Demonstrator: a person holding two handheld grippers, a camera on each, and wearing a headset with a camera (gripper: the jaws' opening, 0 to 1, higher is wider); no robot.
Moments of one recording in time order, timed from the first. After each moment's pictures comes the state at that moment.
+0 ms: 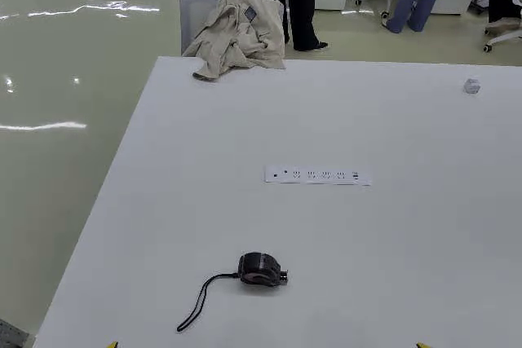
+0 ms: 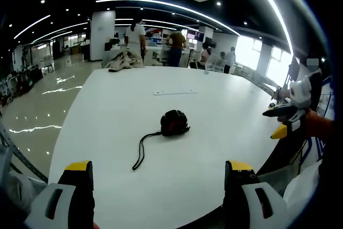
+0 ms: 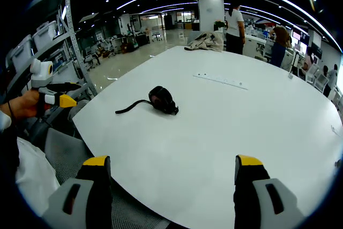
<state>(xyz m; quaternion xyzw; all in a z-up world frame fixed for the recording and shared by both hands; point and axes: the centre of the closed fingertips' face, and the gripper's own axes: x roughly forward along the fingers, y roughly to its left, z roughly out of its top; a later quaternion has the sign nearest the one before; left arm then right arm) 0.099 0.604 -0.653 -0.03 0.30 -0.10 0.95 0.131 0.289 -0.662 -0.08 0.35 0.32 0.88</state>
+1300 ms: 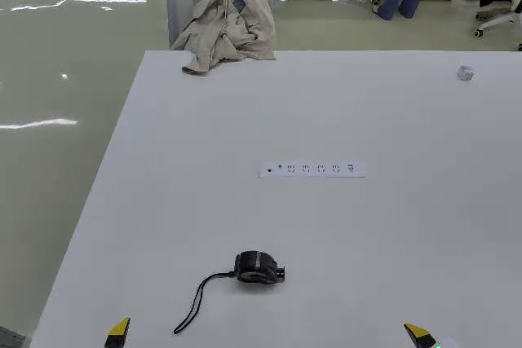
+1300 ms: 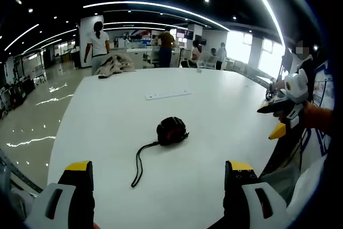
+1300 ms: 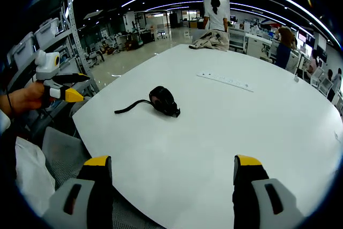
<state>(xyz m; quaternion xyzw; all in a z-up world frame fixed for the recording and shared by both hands) 0.140 0.593 -0.654 0.01 0.29 -0.14 0.95 0.152 0.303 -0.672 -0.09 0.36 0.34 0.87</state>
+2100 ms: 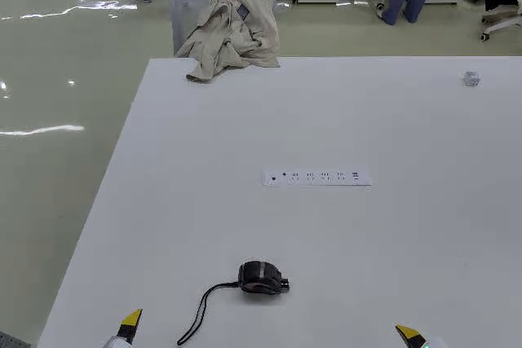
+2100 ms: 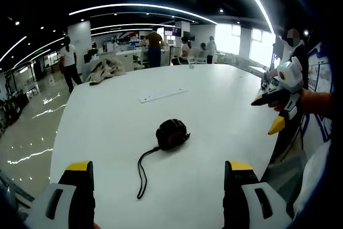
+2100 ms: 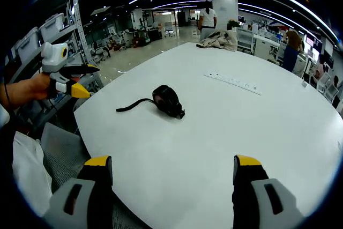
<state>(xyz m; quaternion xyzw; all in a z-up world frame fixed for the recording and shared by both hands) 0.167 0.588 -0.660 0.05 0.29 -0.17 0.94 0.166 0.317 -0.684 -0.10 0.36 0.36 0.85</state>
